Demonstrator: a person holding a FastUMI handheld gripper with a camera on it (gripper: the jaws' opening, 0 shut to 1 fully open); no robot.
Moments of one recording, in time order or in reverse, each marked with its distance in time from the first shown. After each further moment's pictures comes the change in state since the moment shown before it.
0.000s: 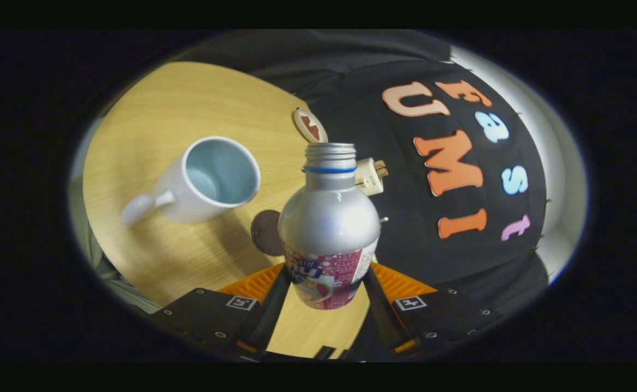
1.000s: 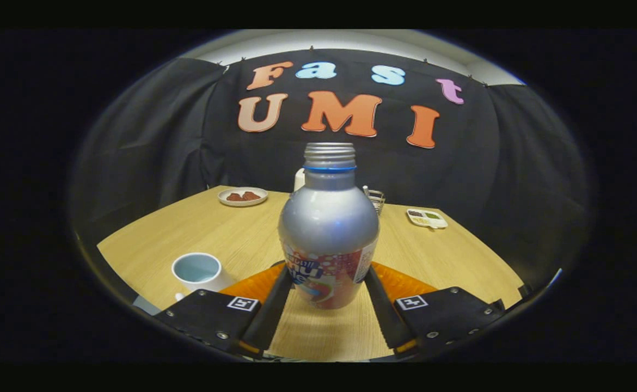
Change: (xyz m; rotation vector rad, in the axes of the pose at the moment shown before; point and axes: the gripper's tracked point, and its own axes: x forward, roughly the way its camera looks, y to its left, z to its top) arm -0.014 -0.015 -0.023 0.976 -0.122 0.093
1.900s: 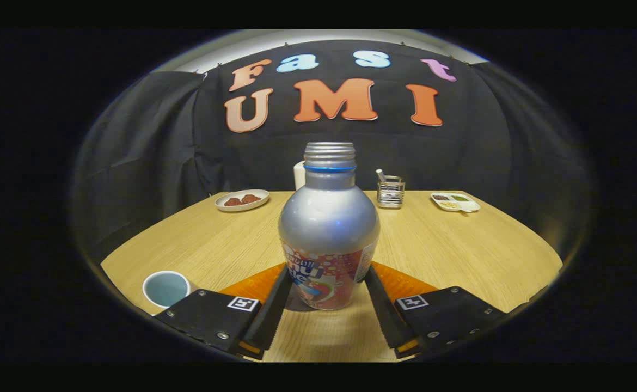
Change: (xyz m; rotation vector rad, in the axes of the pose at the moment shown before) arm 0.096 0.024 -0.028 0.109 0.035 0.079
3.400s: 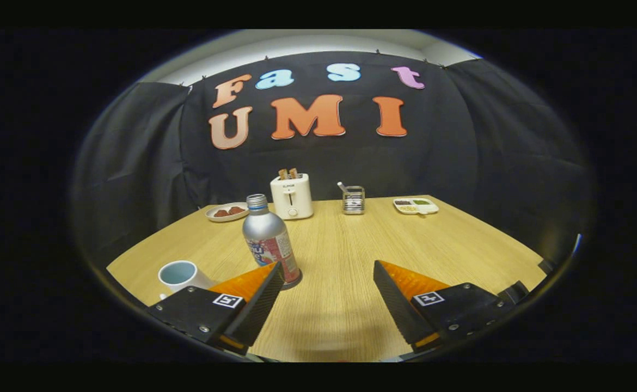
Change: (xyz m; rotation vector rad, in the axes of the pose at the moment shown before) arm -0.107 -0.052 0.012 0.071 -0.071 -0.098
